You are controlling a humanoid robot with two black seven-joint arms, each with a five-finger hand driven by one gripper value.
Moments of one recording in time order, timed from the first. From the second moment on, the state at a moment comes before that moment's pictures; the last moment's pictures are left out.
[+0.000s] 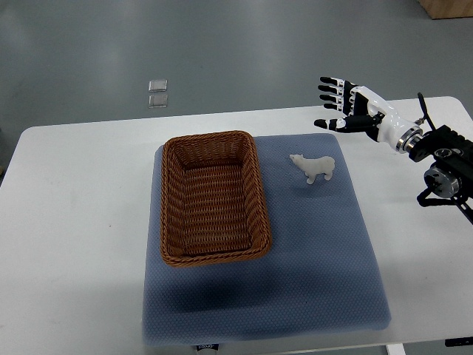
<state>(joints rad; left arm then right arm) 0.01 0.00 -0.16 -0.15 0.04 -0.02 0.05 0.76 -0.38 0.68 0.72 -0.78 0.29 0.39</state>
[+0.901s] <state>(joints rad) 0.01 0.00 -0.16 -0.15 0.04 -0.02 0.05 0.85 -0.42 0.42 0.77 -1.44 0.16 0.37</state>
